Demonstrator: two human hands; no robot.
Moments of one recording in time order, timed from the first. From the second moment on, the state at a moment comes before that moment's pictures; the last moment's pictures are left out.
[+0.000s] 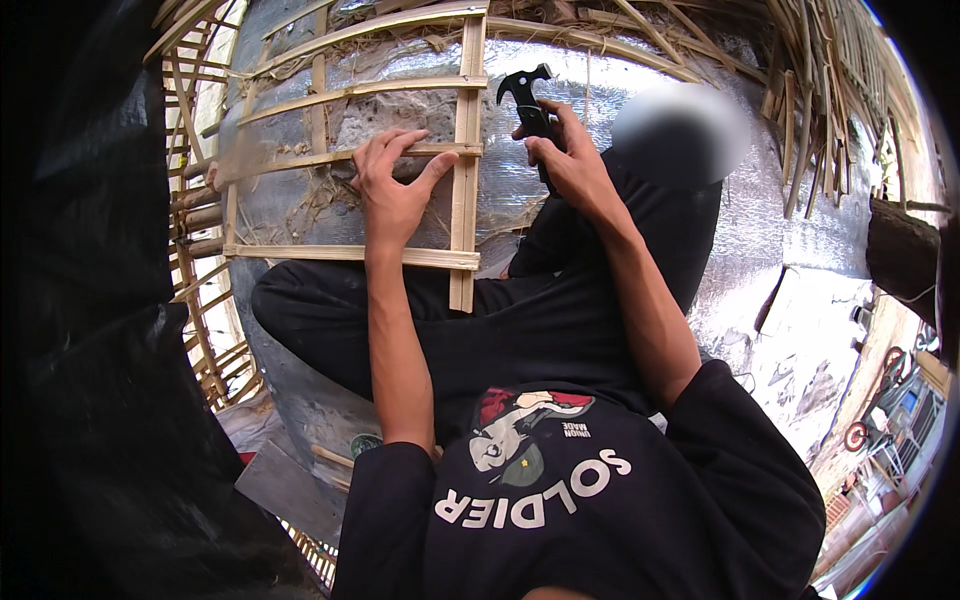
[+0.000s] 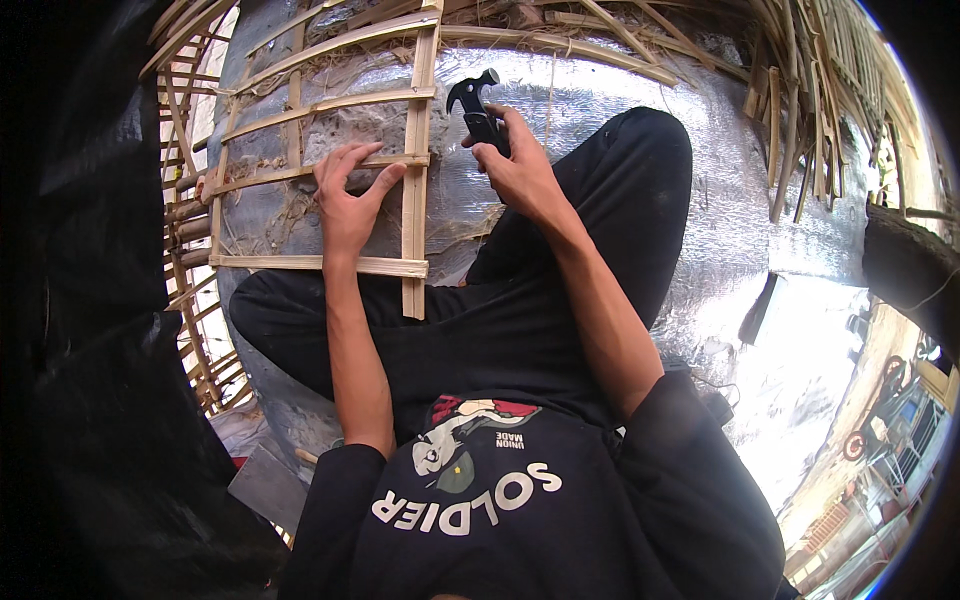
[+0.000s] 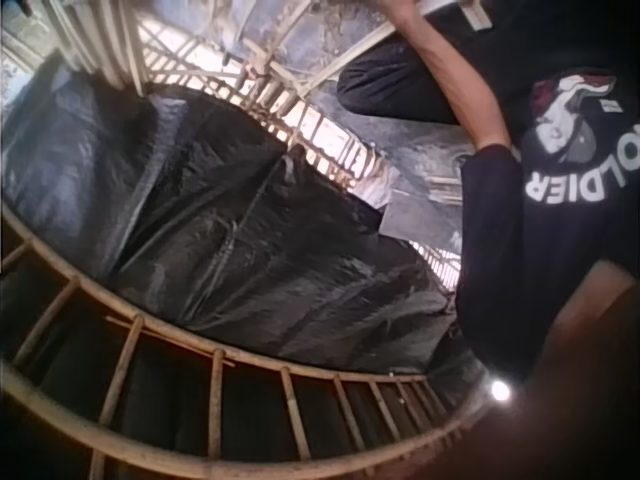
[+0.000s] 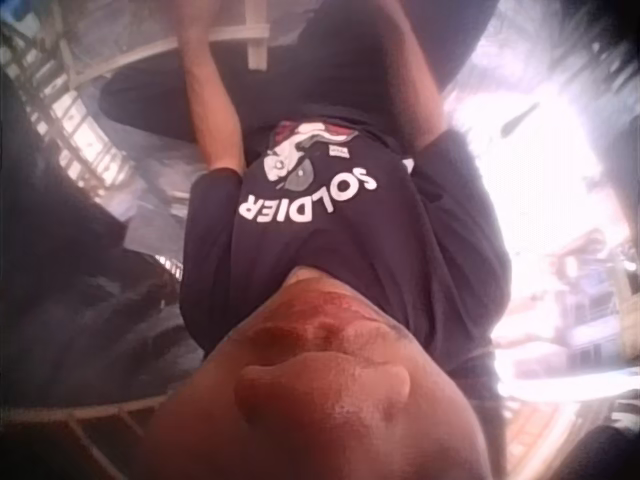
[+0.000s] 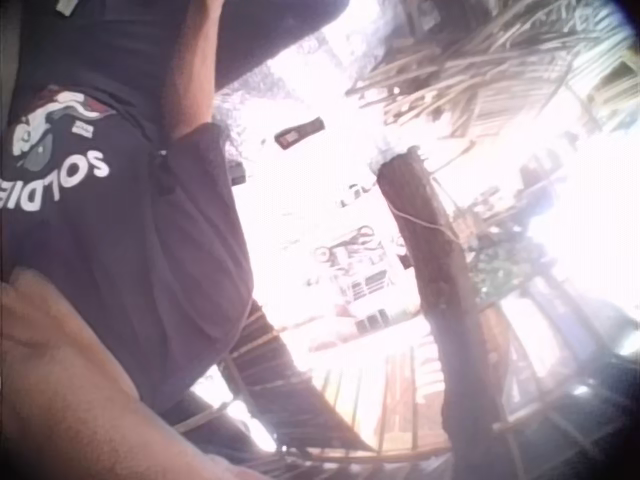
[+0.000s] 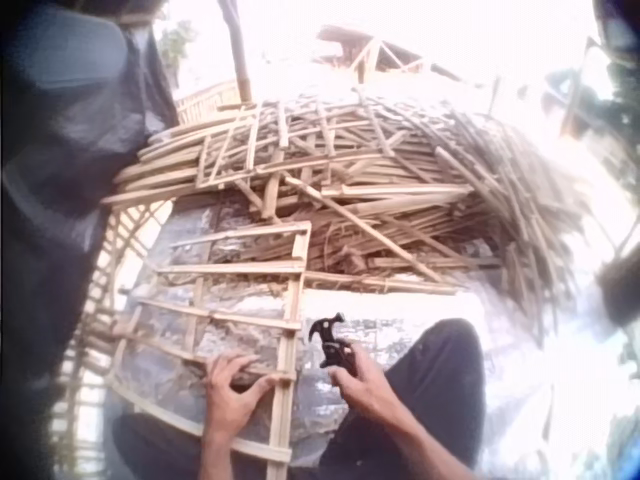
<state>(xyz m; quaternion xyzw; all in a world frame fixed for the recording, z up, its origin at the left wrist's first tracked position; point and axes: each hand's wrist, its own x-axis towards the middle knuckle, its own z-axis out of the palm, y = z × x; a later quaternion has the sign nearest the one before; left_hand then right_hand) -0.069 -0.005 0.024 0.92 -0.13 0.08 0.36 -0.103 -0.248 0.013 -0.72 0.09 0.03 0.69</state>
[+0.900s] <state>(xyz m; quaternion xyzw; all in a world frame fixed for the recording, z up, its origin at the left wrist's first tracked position) -0.068 -0.006 0.024 0.92 -0.13 0.08 0.36 -0.097 -0.253 0.027 -0.58 0.17 -0.02 0.80</state>
